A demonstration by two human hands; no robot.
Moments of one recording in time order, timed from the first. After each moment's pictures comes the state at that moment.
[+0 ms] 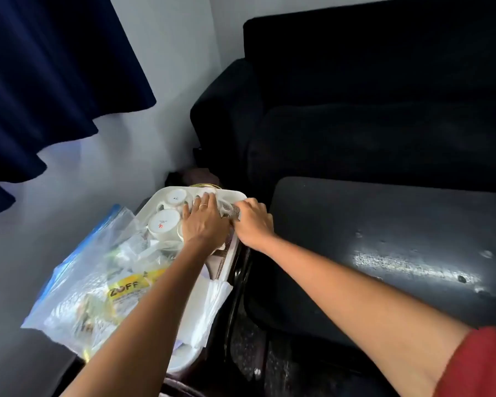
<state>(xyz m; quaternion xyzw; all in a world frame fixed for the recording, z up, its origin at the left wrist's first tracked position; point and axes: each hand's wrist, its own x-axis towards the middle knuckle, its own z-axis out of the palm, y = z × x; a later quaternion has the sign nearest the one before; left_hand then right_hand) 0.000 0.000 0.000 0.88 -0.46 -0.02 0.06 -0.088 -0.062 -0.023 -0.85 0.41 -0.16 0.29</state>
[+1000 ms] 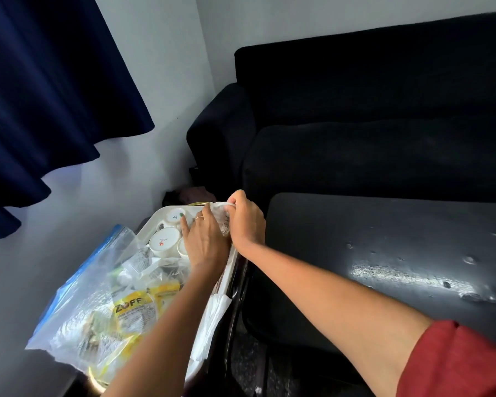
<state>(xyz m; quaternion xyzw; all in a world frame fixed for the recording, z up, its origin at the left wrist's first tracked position) -0.027 0.007 0.010 0.89 -0.42 0.10 0.16 -0.083 -0.047 0.017 -0.75 0.45 -0.39 0.29</state>
